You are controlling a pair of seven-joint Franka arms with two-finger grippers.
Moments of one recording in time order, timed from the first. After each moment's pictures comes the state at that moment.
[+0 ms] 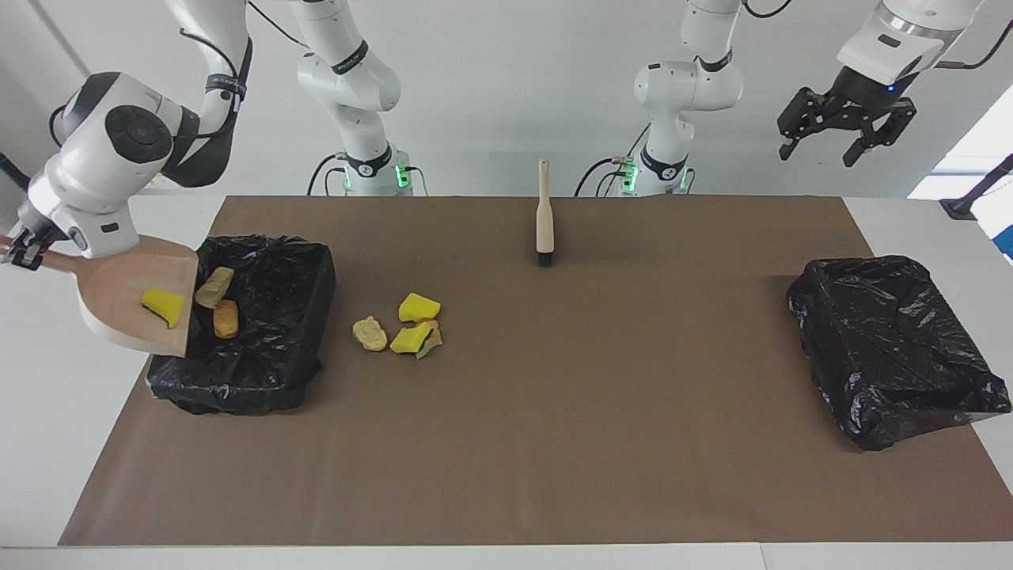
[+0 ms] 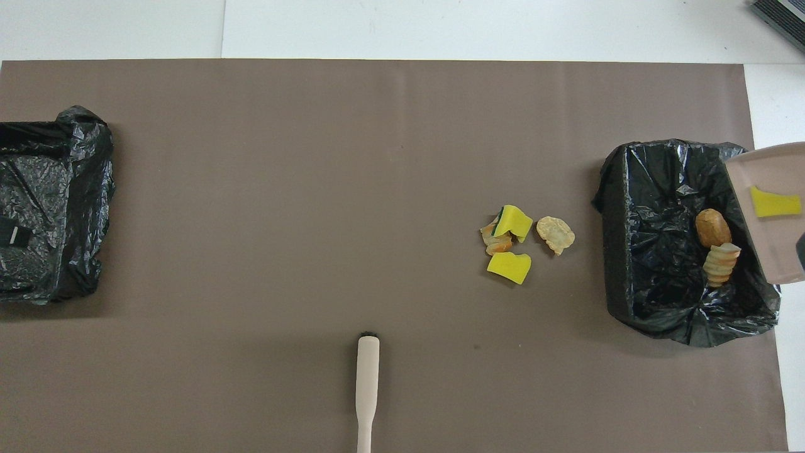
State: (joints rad) left arm -0.08 -0.02 0.05 -1.36 -0.02 1.31 0.19; right arm -0.32 0.13 0.08 -1.75 -1.10 1.99 -1.51
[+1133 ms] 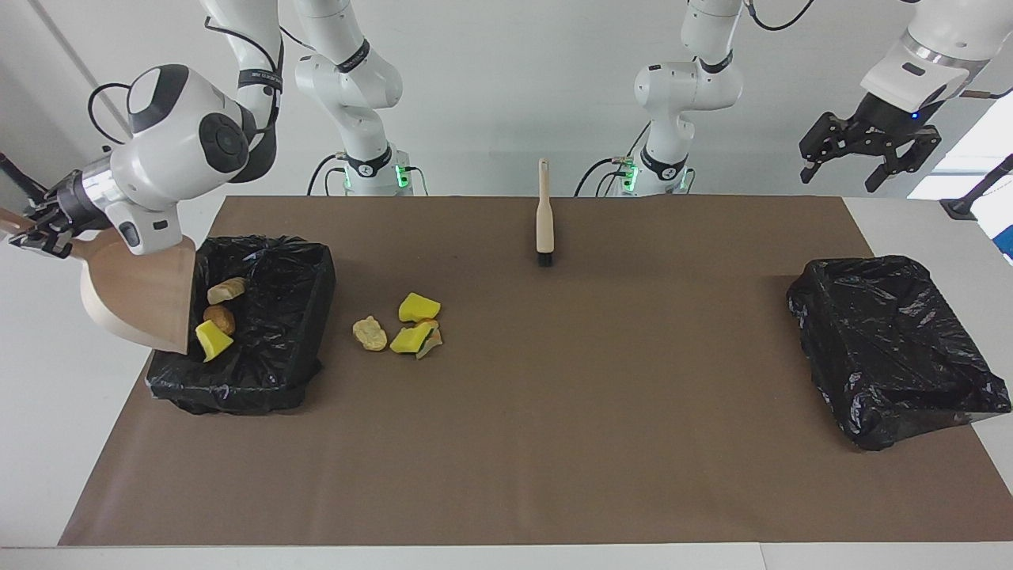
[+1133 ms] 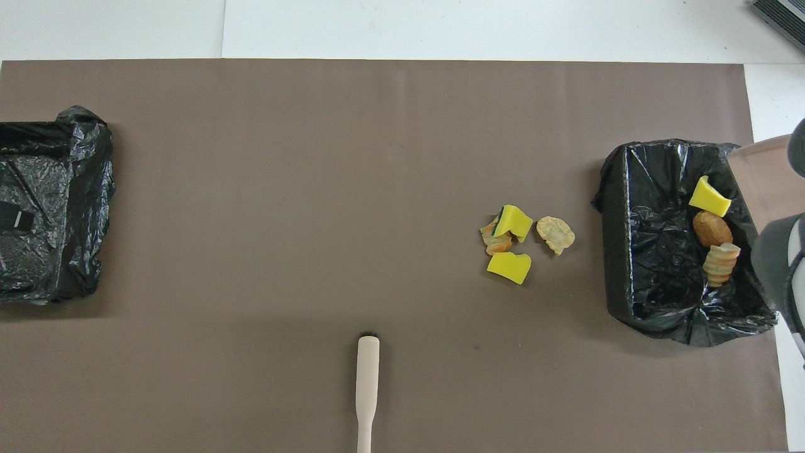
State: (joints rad) left arm -0.06 0.00 0.06 -1.43 -0.02 1.40 0.24; right arm -0.19 0.07 0.07 -1.74 -1.19 1.84 -1.46
